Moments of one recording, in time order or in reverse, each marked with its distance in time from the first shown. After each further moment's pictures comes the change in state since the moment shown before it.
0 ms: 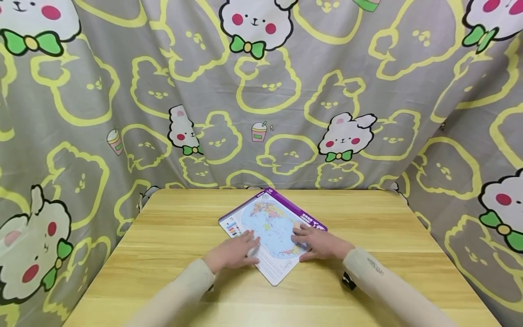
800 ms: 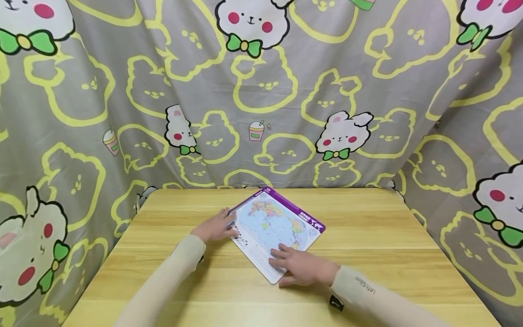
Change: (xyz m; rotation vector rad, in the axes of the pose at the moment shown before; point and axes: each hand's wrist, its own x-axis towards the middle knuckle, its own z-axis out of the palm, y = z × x) left_hand 0.016 -0.092 -0.008 -0.105 0.026 -0.154; right_hand 0.002 -0.081 0.016 -0.051 -0.016 -0.126
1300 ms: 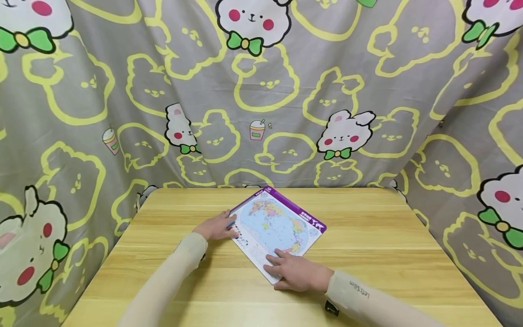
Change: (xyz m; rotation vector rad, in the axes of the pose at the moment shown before) left_hand 0.009 -0.009 0.003 -0.030 -0.088 -0.059; right_hand 0.010 -0.014 0.006 -0.050 -0.009 -0.037
